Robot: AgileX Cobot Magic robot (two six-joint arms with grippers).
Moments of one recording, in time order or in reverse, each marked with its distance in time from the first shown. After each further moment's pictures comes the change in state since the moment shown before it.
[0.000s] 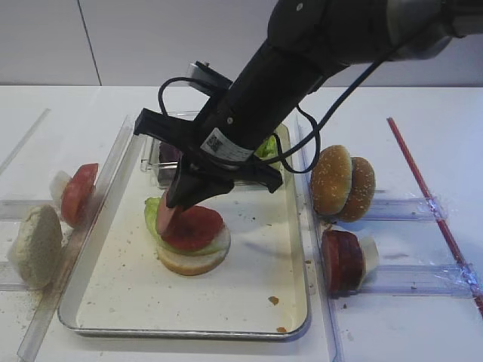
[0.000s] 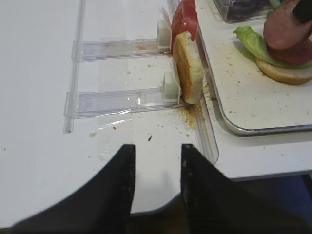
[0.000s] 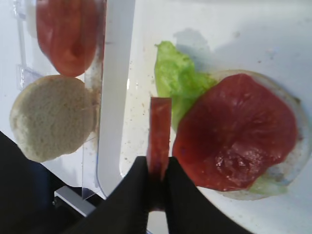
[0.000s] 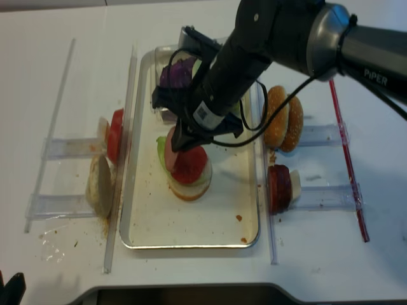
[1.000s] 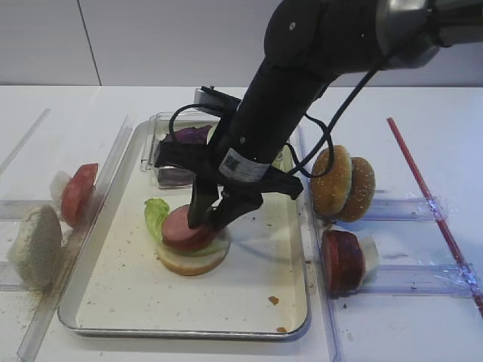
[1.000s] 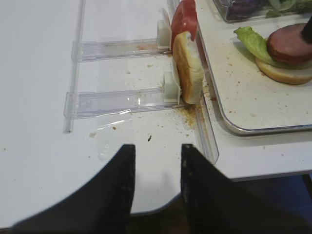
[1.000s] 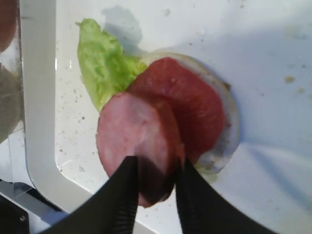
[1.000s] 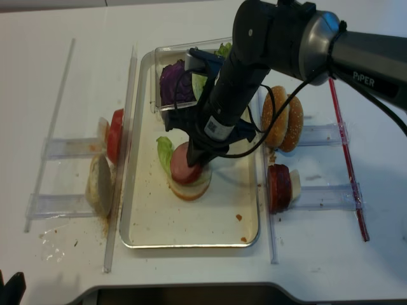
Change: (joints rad) left arm 0.000 0.000 0.000 0.000 0.000 0.000; right arm 0.000 0.031 -0.002 -0.163 0.067 0.038
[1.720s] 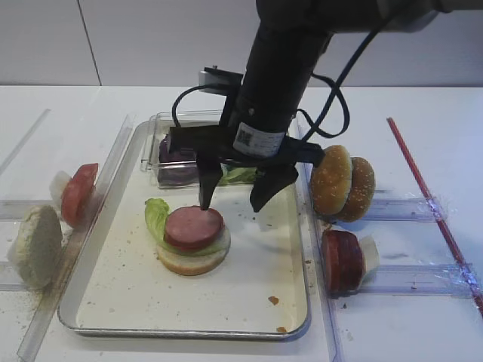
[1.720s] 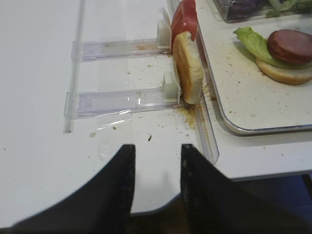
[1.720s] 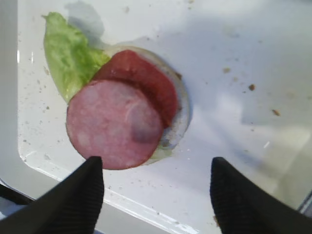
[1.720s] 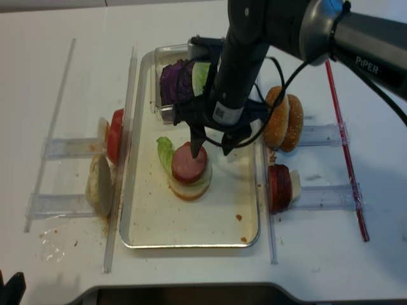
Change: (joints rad) left arm 0.000 0.000 0.000 0.000 0.000 0.000; right arm 0.000 0.000 -0.137 -0.218 0.192 0.127
